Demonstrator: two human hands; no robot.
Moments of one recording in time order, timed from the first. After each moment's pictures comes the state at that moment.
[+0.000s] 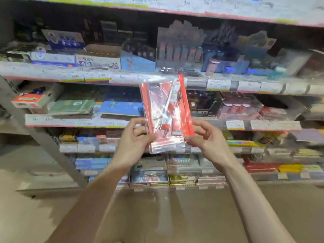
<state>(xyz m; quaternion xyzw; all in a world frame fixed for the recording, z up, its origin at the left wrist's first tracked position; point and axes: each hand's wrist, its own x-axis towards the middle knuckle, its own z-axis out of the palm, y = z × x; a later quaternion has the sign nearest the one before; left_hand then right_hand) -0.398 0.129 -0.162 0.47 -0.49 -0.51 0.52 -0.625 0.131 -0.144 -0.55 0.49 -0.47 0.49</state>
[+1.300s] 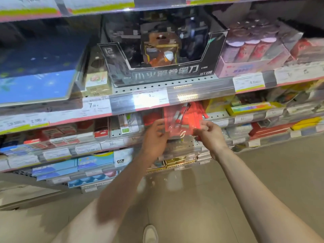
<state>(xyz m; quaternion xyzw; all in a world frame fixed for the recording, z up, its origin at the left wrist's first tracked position) -0.553 -0.031 -0.402 0.56 -0.54 -0.52 0.35 -0.738 -0.012 -0.406 -0.32 0.69 -0.46 0.46</state>
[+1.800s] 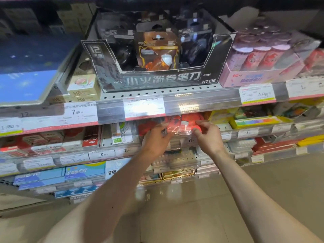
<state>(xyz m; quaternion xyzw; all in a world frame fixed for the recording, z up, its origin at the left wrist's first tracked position) -0.574 -0.090 -0.440 0.58 -0.67 -0.39 0.26 -0.766 -0.068 -0.439 -0.50 0.74 -0.36 0.27</state>
